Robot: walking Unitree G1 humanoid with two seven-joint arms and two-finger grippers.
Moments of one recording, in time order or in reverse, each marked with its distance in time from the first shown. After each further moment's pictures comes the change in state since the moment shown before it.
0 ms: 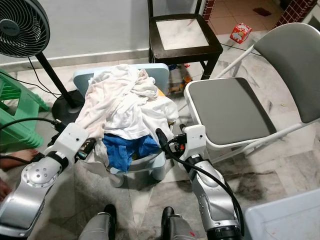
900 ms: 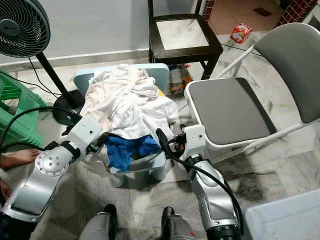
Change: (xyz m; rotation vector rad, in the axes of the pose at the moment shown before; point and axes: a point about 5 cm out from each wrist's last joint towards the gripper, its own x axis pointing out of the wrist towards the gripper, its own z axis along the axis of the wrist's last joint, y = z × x) left arm 0.016 -0.014 0.021 0.057 -0.059 -0.110; right arm 0.001 0.000 -0.001 -0.014 -0.001 -0.004
